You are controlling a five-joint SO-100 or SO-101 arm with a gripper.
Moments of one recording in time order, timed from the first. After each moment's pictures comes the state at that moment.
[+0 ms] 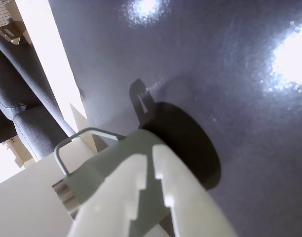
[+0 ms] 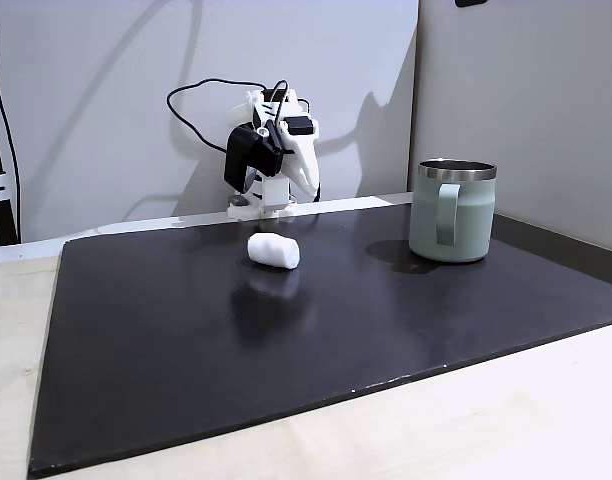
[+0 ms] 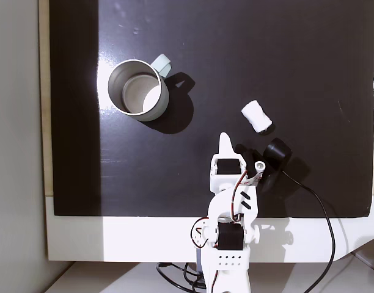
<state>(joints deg) 2.9 181.4 172.5 44.2 -0.7</state>
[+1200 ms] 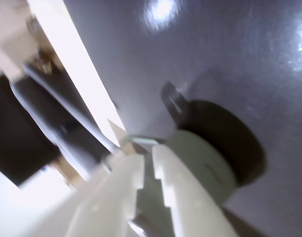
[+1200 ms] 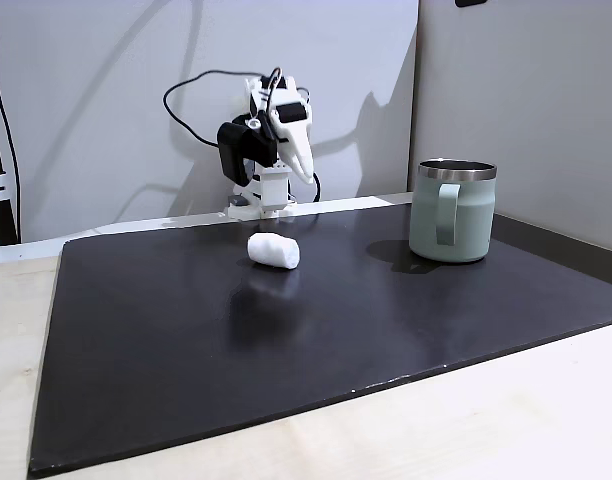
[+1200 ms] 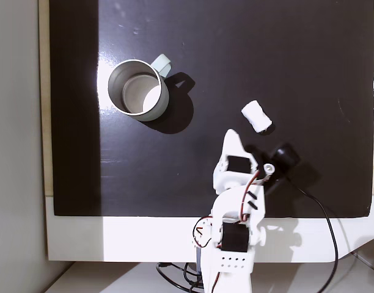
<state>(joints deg) 6.7 168.0 160.6 44.8 11.0</state>
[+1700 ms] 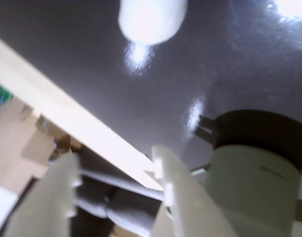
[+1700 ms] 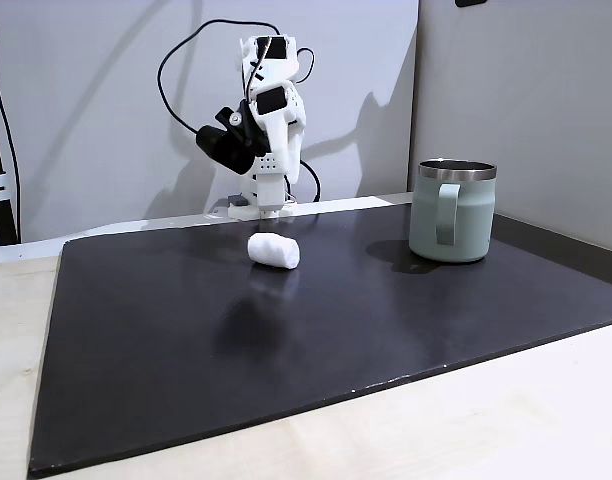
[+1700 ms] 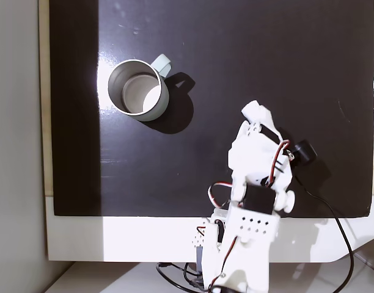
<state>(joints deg) 12.9 128.1 128.9 55.7 27.9</state>
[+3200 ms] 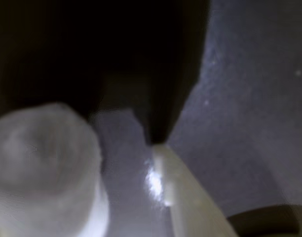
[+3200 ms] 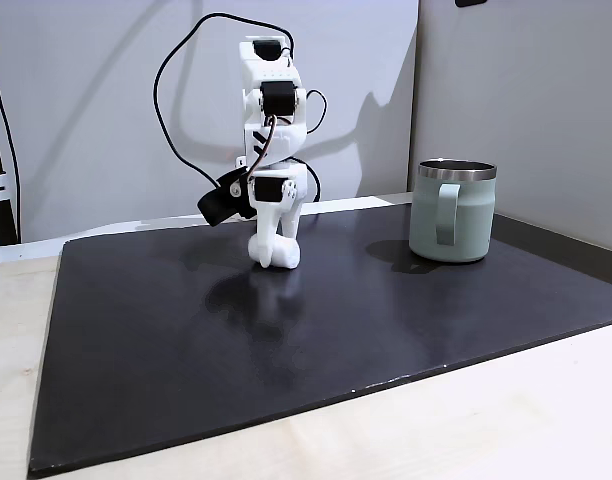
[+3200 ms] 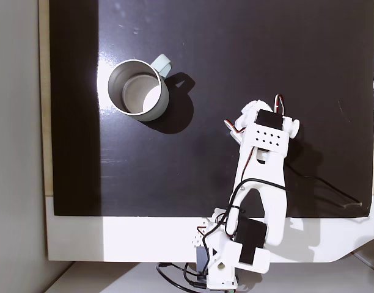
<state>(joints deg) 14.4 81.7 107.8 63.2 34.4</state>
